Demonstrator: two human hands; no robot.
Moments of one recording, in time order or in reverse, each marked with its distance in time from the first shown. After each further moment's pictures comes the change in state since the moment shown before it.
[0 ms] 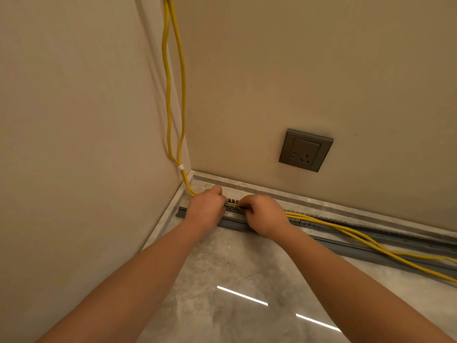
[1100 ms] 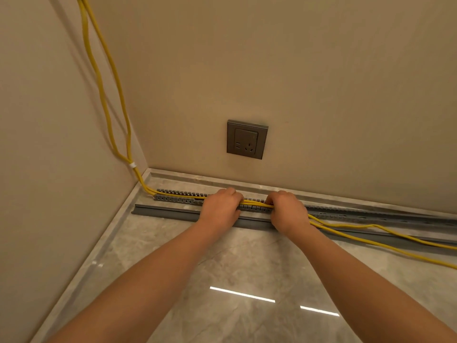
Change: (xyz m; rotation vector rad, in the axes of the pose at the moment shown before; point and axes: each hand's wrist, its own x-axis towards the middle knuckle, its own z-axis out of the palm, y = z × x) left_hand 0.008 0.136 -0.008 -0.163 0.023 0.139; right_hand -0.078 0.117 -0.044 -0.180 0.081 0.339
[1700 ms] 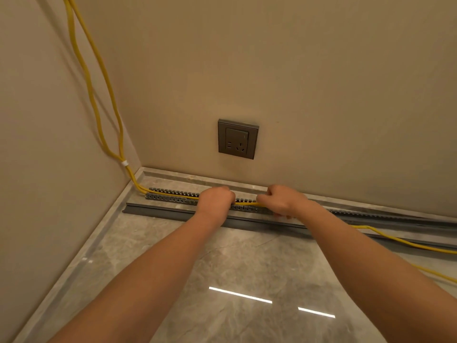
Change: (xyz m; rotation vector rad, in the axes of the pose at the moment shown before) left_hand 0.022 0.008 0.003 0.175 -0.129 -0.085; right_hand 0.022 0.013 -0.040 0.173 -0.332 0.043
